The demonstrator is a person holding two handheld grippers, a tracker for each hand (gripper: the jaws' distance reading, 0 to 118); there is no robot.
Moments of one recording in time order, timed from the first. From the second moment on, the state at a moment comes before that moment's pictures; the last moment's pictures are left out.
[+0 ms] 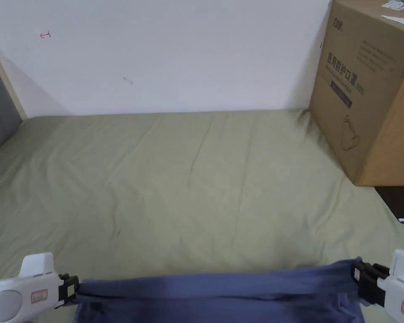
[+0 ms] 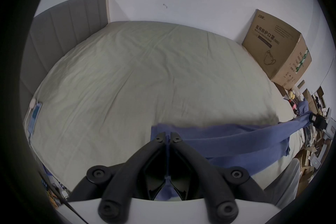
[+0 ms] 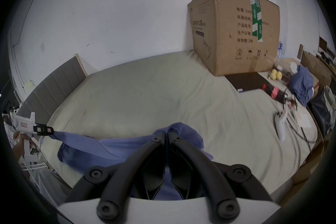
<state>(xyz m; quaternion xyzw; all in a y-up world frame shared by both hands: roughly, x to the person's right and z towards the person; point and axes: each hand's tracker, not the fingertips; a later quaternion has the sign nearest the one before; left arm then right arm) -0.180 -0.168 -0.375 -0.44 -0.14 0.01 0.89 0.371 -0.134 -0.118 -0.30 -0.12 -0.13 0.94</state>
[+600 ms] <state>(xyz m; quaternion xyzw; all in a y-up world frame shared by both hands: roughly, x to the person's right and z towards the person) -0.176 -0.230 -0.328 -0.48 -0.09 -0.02 0.87 0.348 -0.230 -0.091 -0.41 -0.21 -0.17 0.87</state>
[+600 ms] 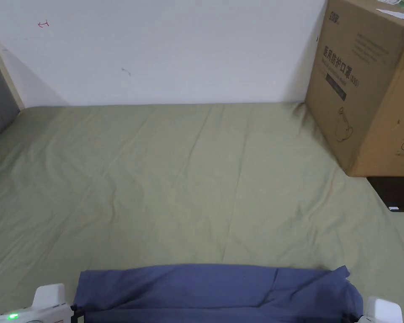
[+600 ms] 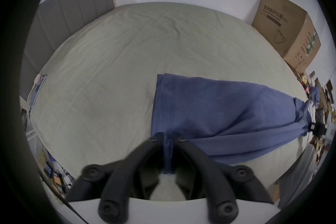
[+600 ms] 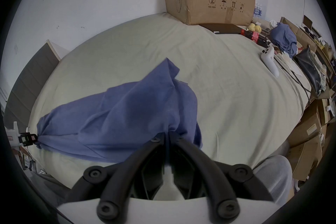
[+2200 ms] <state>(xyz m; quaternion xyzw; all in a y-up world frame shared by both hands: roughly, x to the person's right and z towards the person) -0.213 -0.127 -0.373 -0.41 -0.28 0.21 0.84 0.244 -0.010 -0.172 -0.07 -0.19 0.05 0.98</state>
